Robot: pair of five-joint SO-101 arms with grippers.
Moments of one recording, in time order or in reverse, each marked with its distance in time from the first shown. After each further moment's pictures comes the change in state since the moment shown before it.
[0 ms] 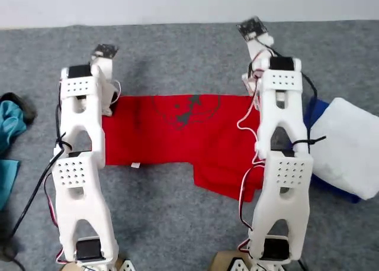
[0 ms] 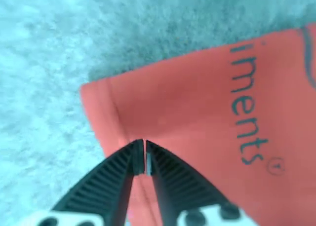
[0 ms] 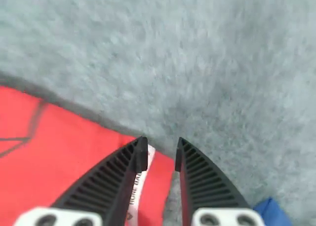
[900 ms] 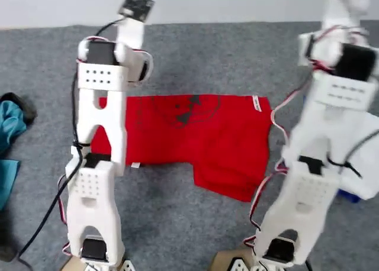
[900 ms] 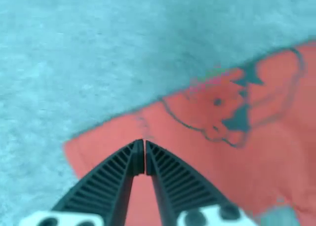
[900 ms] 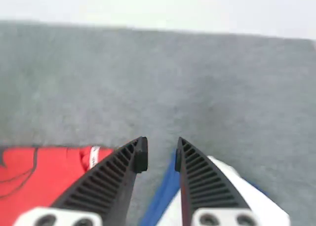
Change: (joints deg) left arm 15.7 -14.3 -9.1 8.7 2.4; right arm 13.4 -19.4 -28.6 27.2 -15.1
